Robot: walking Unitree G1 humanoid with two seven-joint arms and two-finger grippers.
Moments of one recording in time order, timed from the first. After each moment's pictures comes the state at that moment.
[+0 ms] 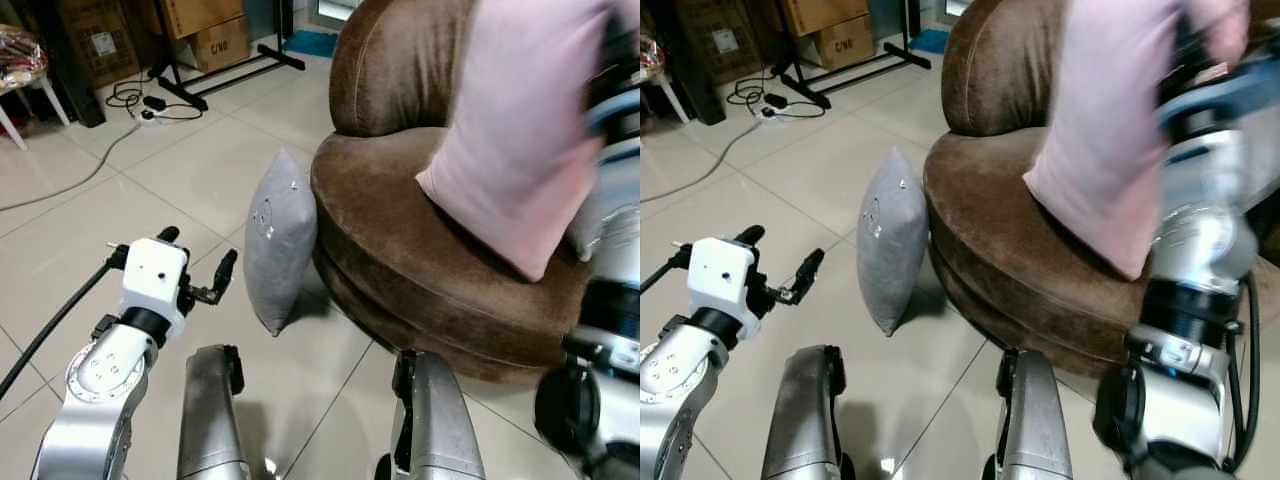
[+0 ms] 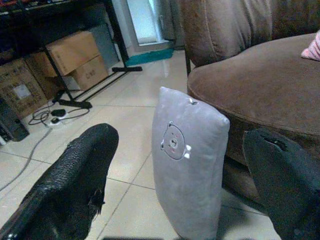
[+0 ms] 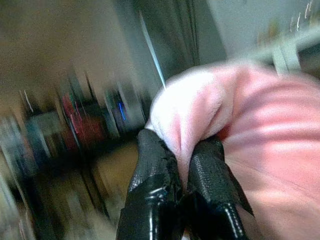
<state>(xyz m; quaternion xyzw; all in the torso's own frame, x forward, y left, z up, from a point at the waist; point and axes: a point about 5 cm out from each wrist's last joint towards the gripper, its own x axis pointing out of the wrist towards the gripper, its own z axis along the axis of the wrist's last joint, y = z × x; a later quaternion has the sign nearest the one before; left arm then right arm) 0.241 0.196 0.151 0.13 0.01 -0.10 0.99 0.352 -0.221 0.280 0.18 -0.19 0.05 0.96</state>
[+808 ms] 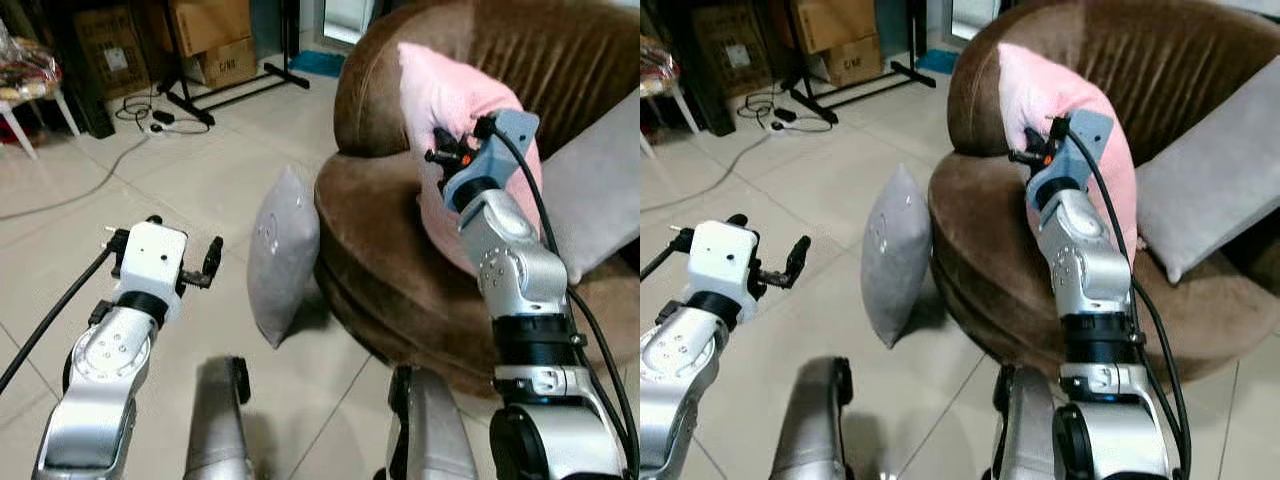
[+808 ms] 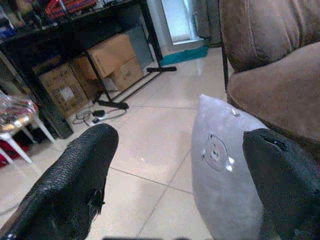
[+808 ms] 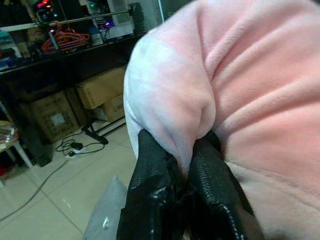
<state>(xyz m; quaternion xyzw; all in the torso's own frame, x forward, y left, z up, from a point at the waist) 0.254 0.200 0.159 0.18 0.02 -0.04 0.98 0.364 -0.151 0.211 0.13 -0.03 0.02 0.99</state>
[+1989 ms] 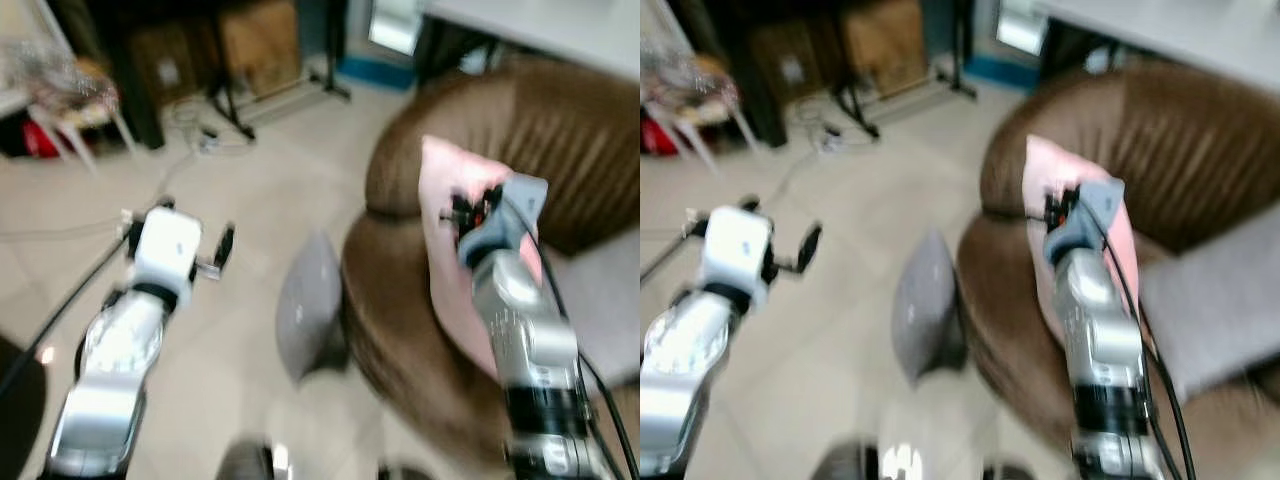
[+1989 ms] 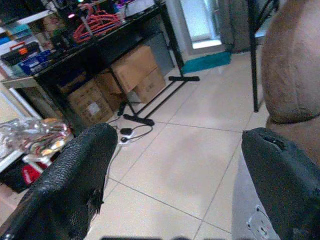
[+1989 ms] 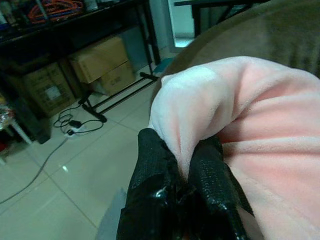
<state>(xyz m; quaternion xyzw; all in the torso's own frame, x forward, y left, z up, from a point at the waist) 0.264 0.190 0.165 0.20 -0.02 -0.06 0.98 0.324 -0.171 0.154 0.11 0.03 -0.03 0.99</state>
